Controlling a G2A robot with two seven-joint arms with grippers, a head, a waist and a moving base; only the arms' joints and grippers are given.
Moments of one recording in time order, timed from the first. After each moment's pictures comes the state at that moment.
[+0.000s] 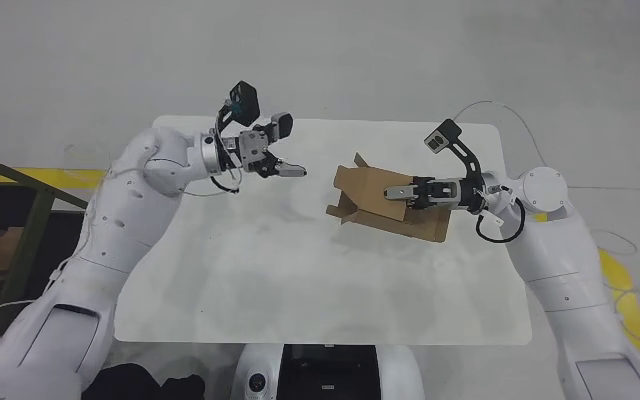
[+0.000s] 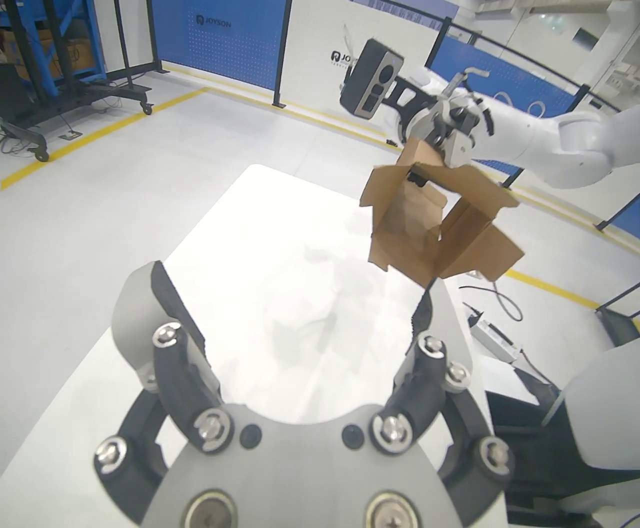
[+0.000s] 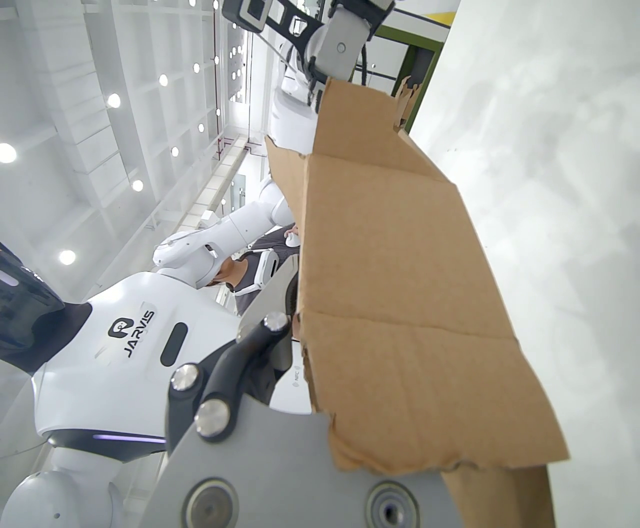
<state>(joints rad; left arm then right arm) 0.77 -0.96 -1.01 -1.30 0.62 -1.01 -0.30 -0.90 -1.10 1.18 -1.32 0.59 -0.23 1.42</state>
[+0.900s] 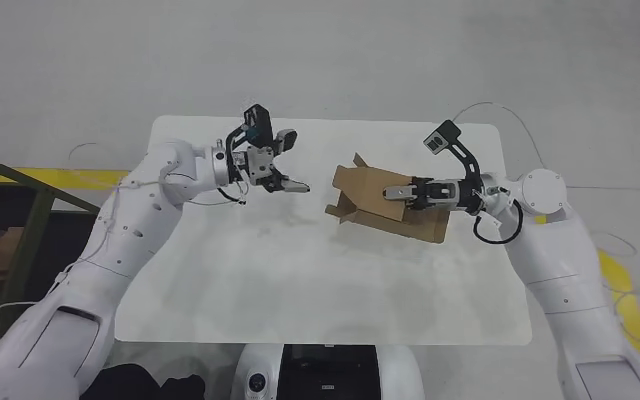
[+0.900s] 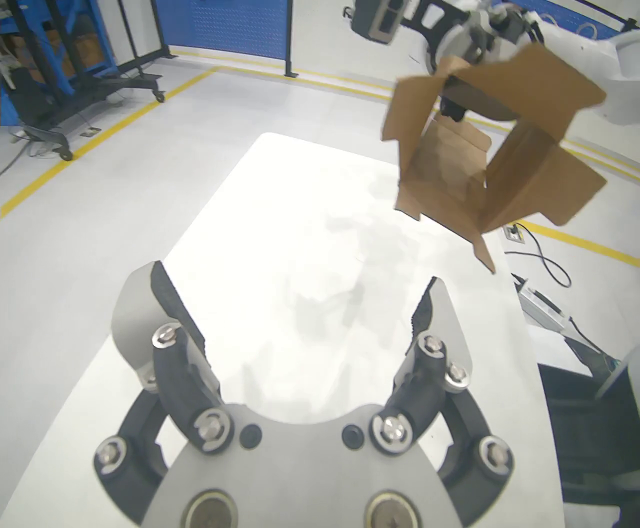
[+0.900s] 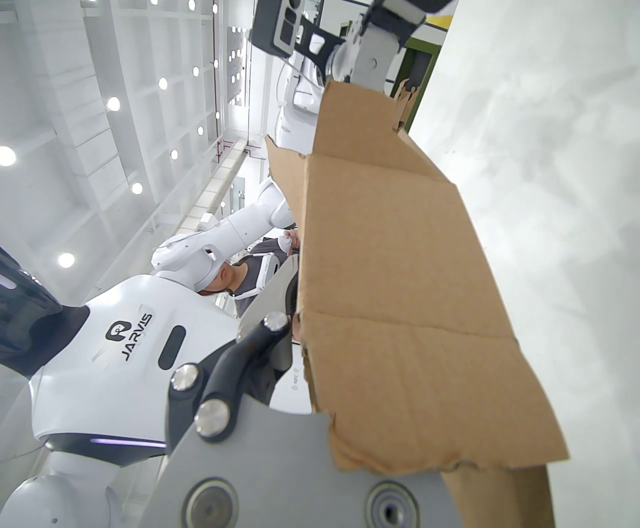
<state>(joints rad) 0.79 -0.96 -0.93 -1.28 0.82 -1.01 -0.17 -0.92 -1.09 1.19 -1.34 0.57 -0.23 1.40</state>
